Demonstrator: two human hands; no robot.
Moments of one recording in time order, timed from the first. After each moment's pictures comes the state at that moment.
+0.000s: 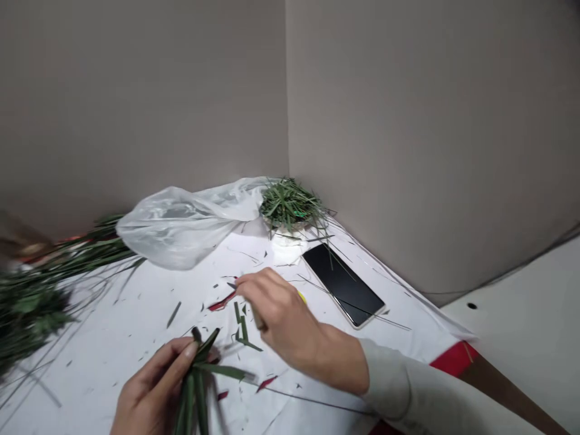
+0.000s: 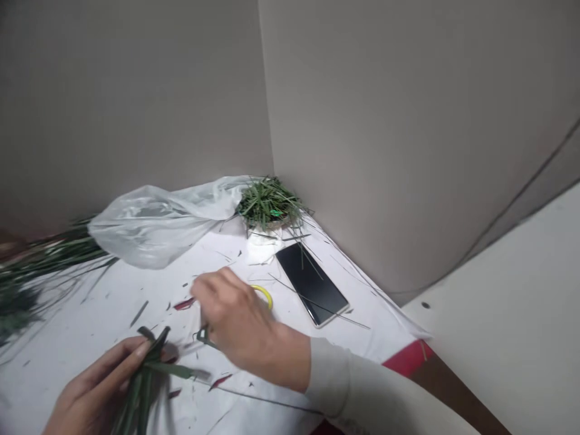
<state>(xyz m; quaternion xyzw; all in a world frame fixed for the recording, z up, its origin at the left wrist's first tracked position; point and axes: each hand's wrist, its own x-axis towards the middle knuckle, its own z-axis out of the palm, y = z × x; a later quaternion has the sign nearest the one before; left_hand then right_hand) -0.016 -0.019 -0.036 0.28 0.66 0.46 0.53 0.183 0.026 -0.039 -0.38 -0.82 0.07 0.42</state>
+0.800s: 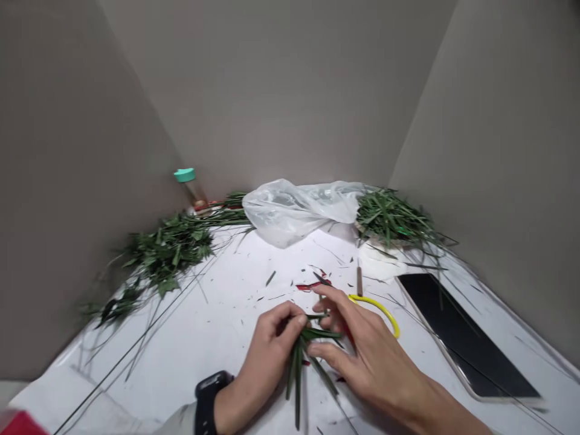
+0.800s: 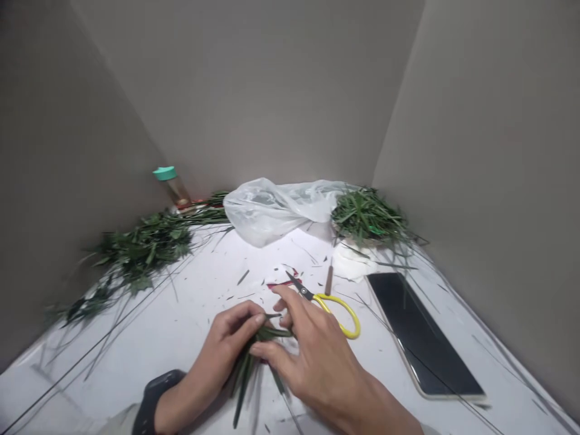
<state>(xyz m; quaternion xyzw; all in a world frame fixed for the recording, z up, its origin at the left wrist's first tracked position) -0.008 -0.032 -0.033 0.51 0.56 0.45 0.48 0.169 -0.005 -0.024 -0.41 -0.81 0.27 0.32</state>
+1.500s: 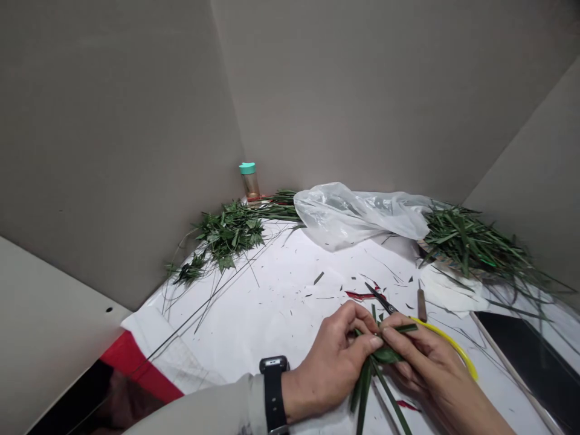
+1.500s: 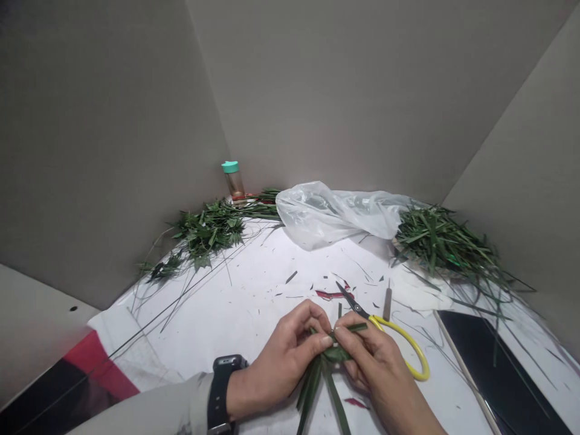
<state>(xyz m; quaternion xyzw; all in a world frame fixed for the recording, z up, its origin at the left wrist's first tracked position) -0.003 -0.042 -0.031 0.50 0.44 0.52 0.54 0.157 -0.009 -0.050 -0.44 -0.54 0.64 0.32</state>
